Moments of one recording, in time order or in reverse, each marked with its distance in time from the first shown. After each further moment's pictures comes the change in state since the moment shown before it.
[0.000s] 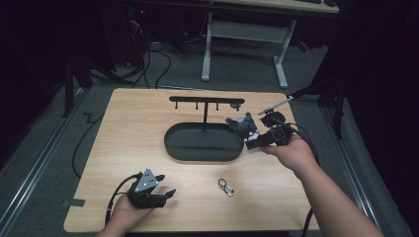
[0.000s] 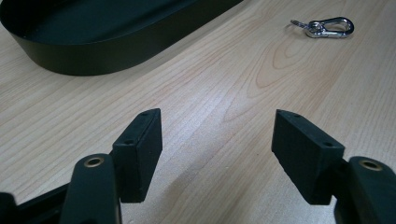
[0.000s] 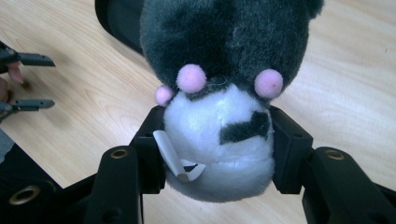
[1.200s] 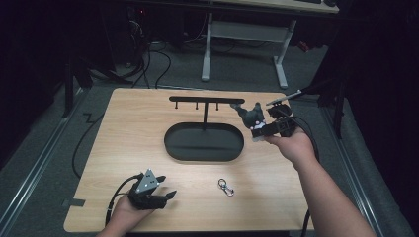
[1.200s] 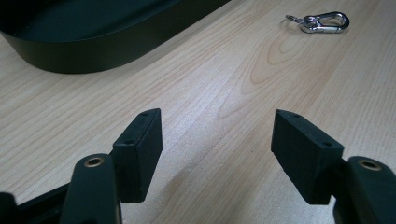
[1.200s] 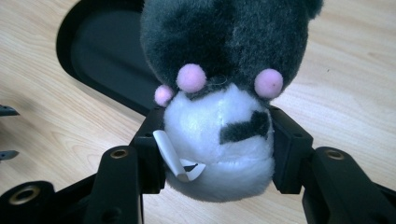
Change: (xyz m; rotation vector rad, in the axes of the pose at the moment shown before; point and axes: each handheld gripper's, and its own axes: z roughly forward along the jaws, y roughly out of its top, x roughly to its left) left arm -0.003 -0.001 0.002 0.012 -0.009 0.009; right arm -0.032 0.007 0.006 -0.082 -0.073 0.097
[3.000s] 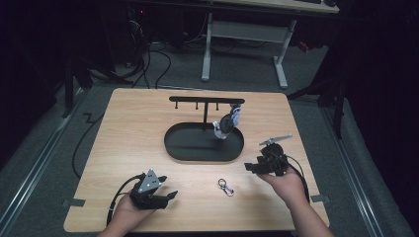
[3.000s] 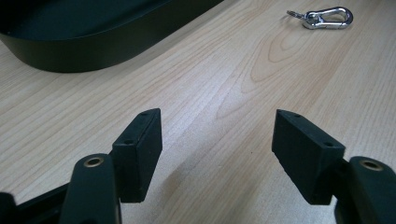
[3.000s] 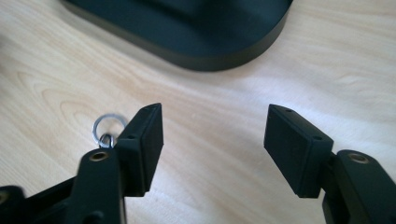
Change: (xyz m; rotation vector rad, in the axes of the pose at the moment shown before) left arm -0.002 0.000 0.003 0.015 0.005 0.008; right arm 0.014 -0.103 0.060 -0.075 0.024 -0.081
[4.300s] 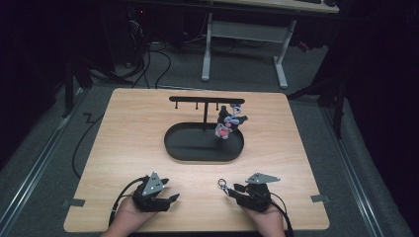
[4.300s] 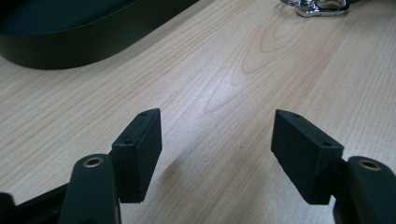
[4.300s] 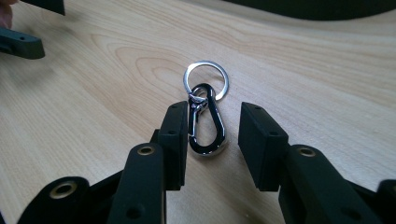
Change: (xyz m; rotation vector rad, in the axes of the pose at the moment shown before) left arm -0.006 -0.002 0.003 0.027 -0.001 0.021; right arm 0.057 -0.080 0.046 -0.193 0.136 -0.044
